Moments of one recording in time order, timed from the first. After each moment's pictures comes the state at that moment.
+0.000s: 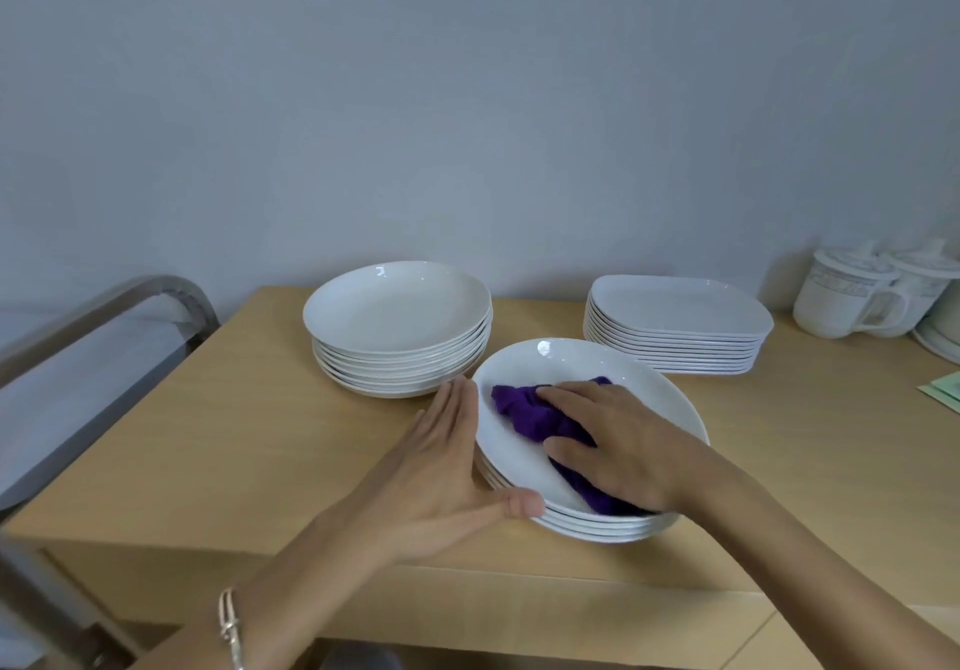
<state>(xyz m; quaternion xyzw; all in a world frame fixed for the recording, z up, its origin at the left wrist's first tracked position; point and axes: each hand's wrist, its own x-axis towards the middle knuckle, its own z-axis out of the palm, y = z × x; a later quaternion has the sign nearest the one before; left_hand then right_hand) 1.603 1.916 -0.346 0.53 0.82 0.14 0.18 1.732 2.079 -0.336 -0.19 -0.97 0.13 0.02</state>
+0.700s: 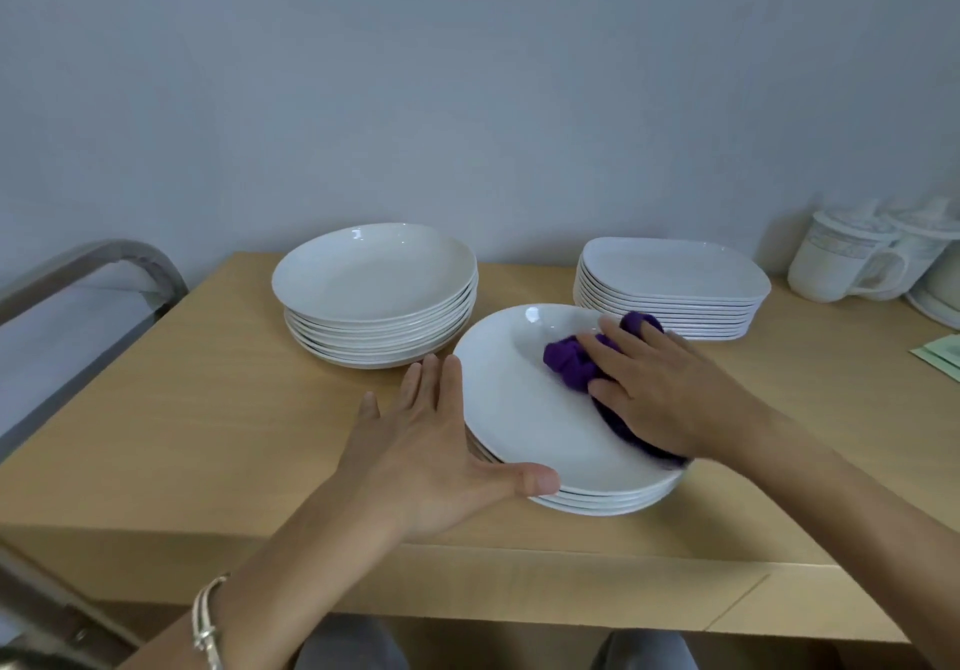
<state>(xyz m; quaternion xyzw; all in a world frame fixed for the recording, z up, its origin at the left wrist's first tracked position) 1.615 1.927 -0.338 0.45 0.87 0.07 0.18 1.746 2.121 -0.336 -0.21 -0.97 -0.10 -0.03</state>
